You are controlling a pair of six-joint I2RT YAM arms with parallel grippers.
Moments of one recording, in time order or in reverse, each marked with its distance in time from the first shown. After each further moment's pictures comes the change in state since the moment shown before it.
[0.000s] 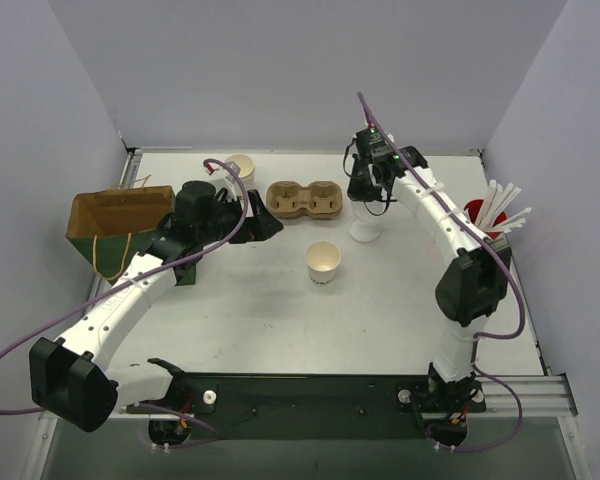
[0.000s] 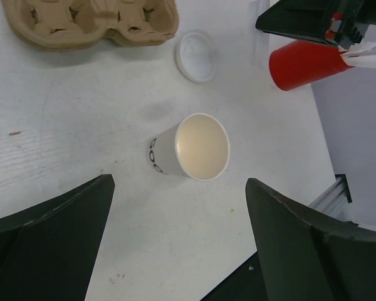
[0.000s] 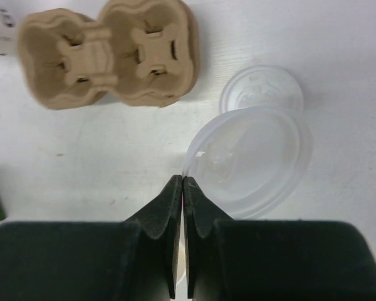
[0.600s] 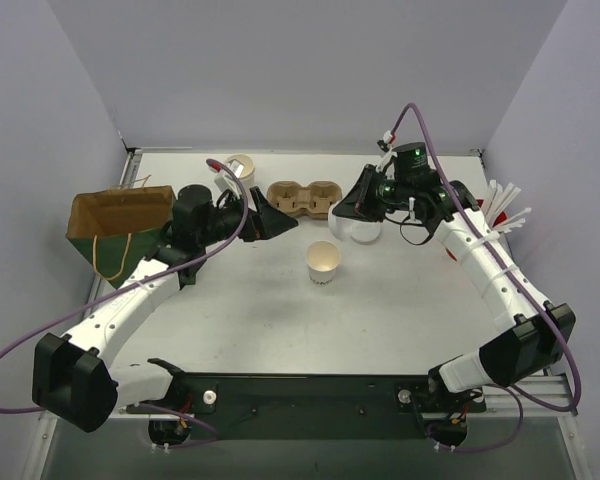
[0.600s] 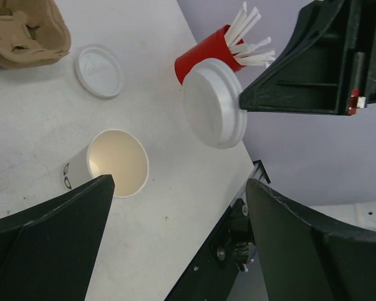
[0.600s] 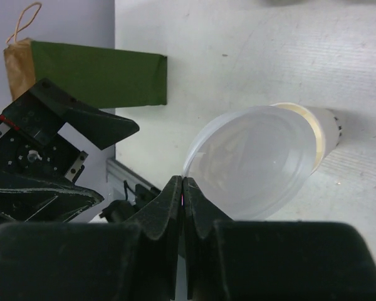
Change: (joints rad) left arm 0.000 0.013 -0.098 0.349 0.261 -0.193; right arm -0.020 -0.457 -0.331 0.172 -0.552 0.177
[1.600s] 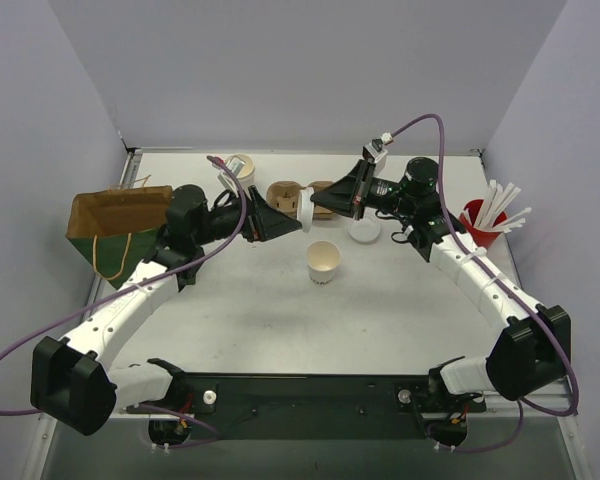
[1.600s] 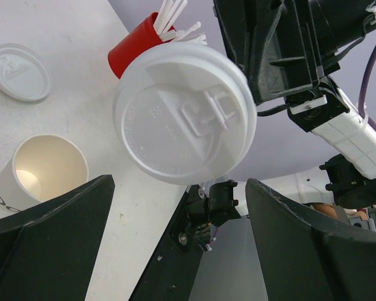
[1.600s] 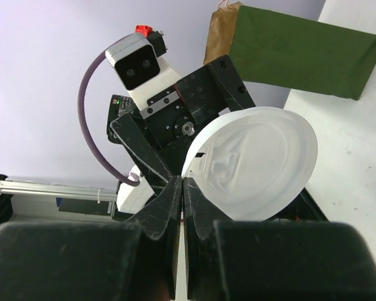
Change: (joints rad) left arm 0.000 -0.019 -0.029 0.188 0.199 -0.143; right arm -0.022 -0.095 -0.395 0.951 -0.472 0.629
